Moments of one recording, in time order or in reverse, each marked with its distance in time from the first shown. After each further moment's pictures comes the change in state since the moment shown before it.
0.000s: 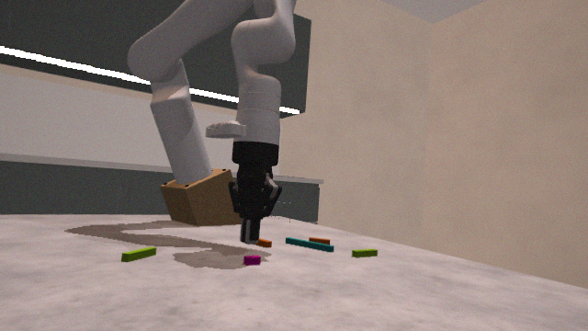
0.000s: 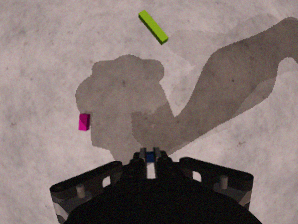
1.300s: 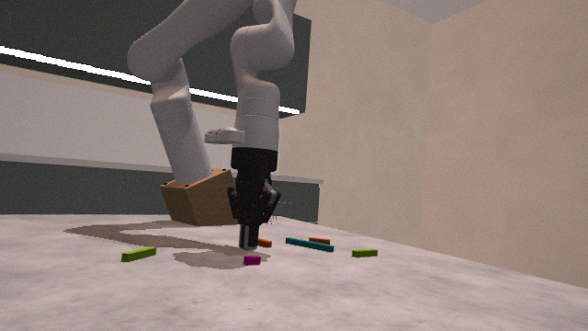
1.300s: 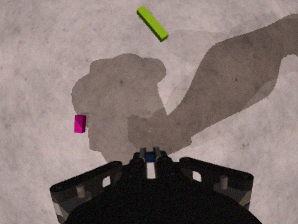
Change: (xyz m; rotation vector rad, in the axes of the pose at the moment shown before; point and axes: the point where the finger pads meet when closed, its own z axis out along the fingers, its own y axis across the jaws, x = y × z) arm 0.001 0.001 0.010 -0.001 0.000 0.002
